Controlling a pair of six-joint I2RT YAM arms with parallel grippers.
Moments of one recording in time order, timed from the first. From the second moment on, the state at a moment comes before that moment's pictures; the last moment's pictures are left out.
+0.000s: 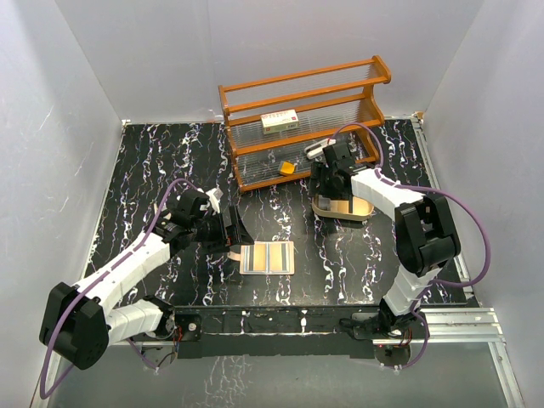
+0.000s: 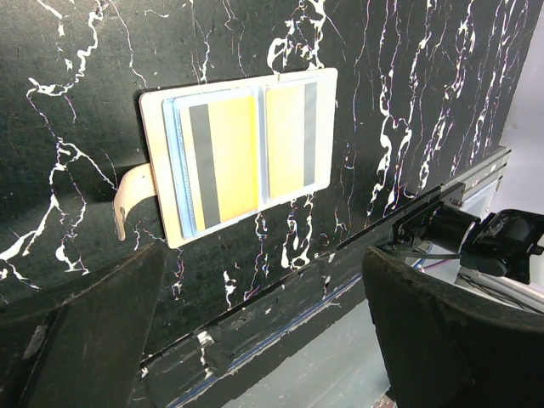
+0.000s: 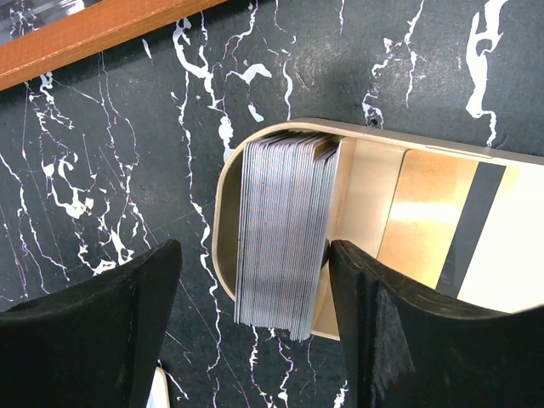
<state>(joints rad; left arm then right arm) -0.50 1.11 0.69 -0.47 0.38 -0.70 0.35 1.74 1.20 -0.43 0.03 0.42</state>
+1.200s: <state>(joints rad) -0.50 1.12 0.68 -0.46 0.38 -0.70 0.35 1.71 1.20 -0.45 0.11 0.43</state>
